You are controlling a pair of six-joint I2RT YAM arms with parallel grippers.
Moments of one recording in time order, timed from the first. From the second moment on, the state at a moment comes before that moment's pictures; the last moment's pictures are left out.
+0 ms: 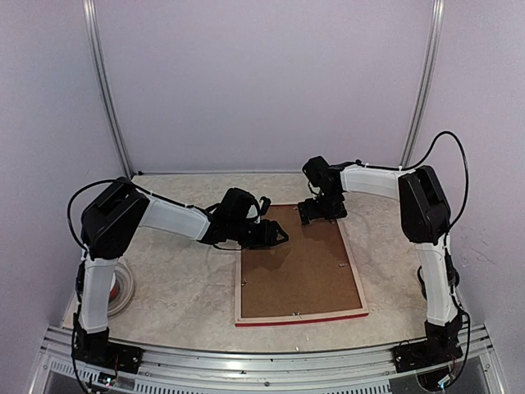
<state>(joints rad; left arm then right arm) -0.77 2.17 1.35 0.18 0.34 -0.64 0.53 2.27 1.83 -0.73 0.18 0.31</state>
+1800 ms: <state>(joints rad) -0.77 2.17 1.34 0.20 0.34 -0.65 0.53 2.16 1.69 -0.74 0.56 0.19</state>
